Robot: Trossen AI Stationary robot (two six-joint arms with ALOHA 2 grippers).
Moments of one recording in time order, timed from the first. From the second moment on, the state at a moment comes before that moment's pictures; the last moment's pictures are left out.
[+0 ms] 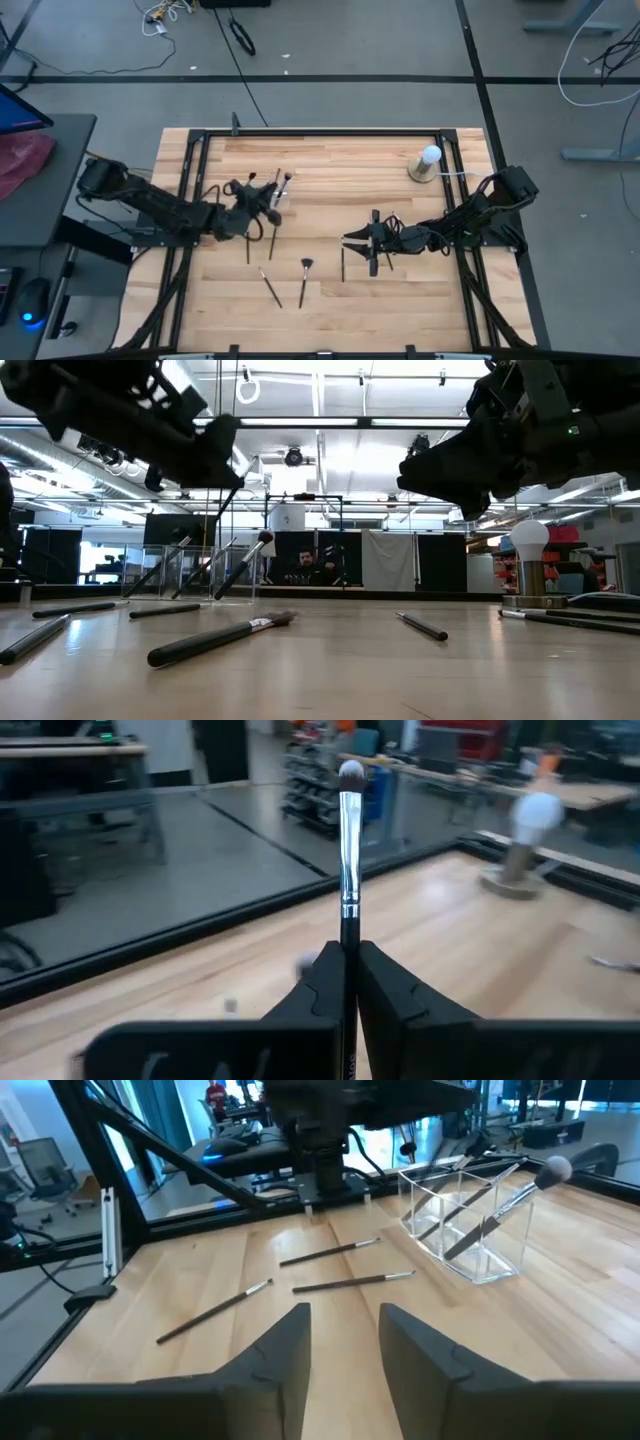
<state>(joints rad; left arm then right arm) -0.23 1.27 0.41 0.50 -1.12 -0.41 0.38 1.65 0.39 1.11 0.45 0.23</state>
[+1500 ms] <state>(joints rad) -0.14 1.25 0.38 0.43 -0.92 -0.40 0.38 1.65 0.39 1.10 0.45 0.23</state>
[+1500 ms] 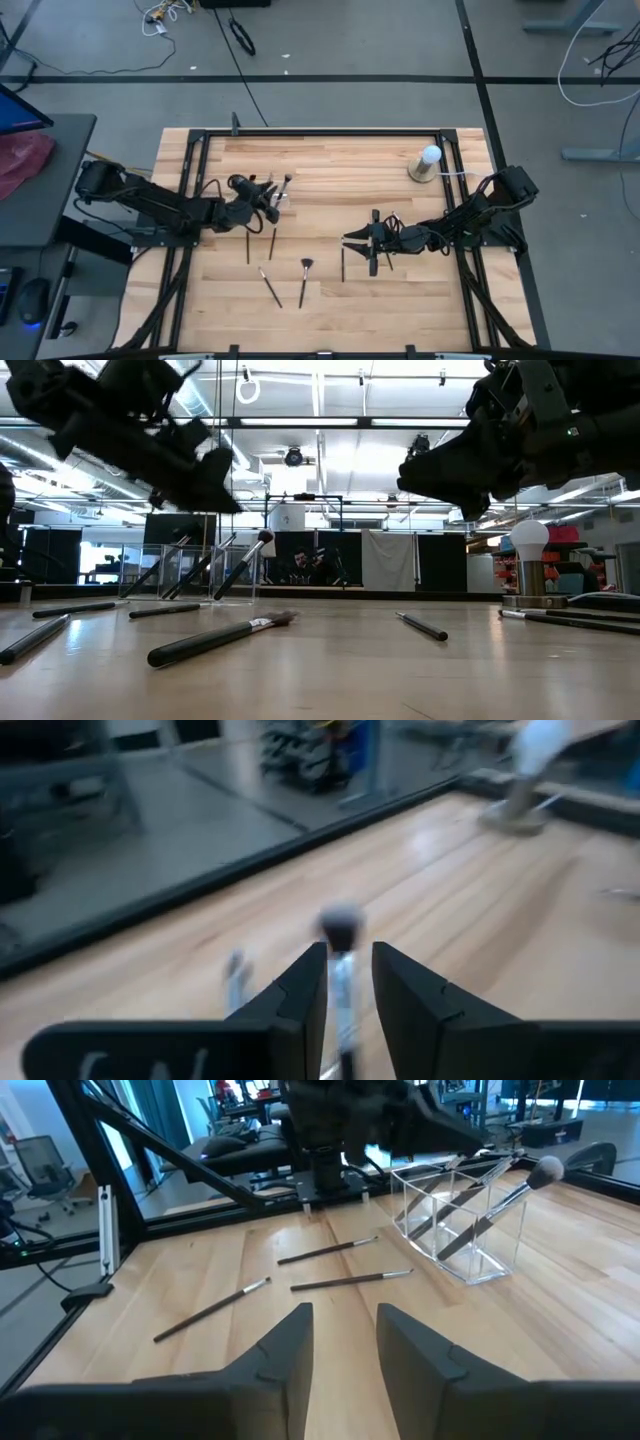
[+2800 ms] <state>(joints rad) -0.66 1.78 0.75 -0.29 -1.04 -1.36 0.38 1.65 0.39 1.07 0.46 0.23</state>
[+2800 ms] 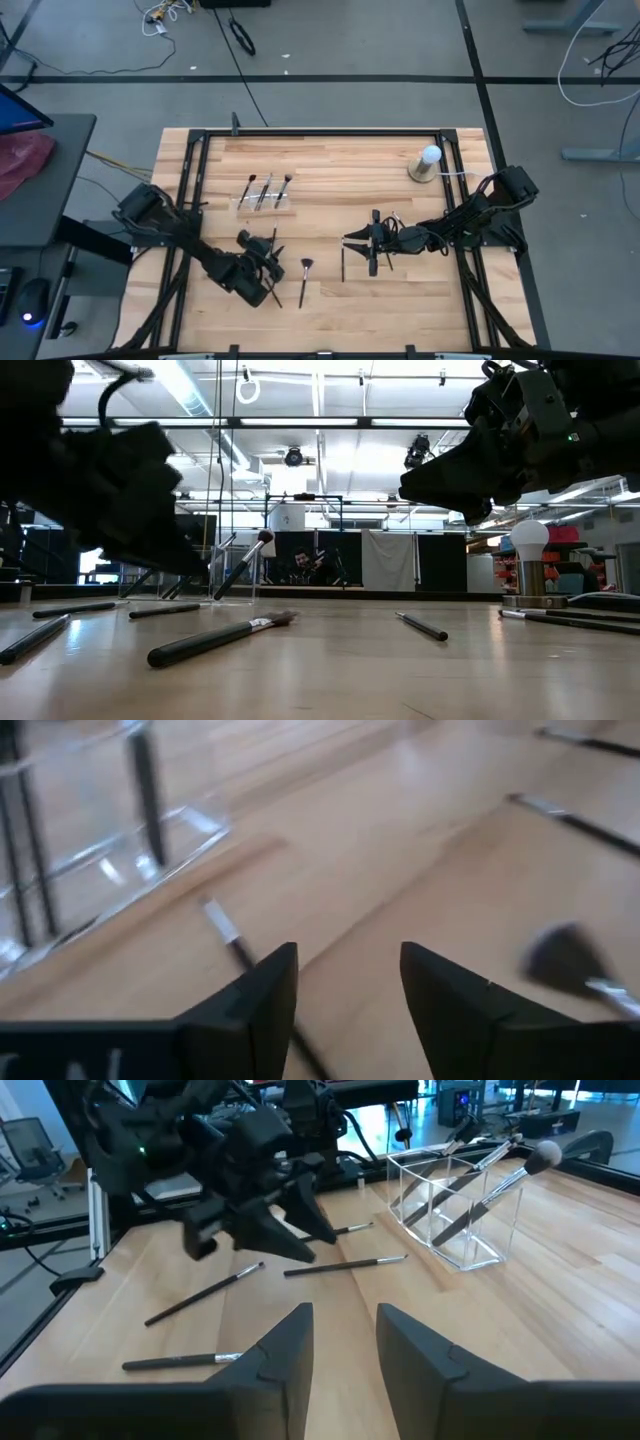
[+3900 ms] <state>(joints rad) -0.69 1.98 0.66 -0.15 -1.11 -1.67 0.38 1.65 0.39 1.06 0.46 0.23</state>
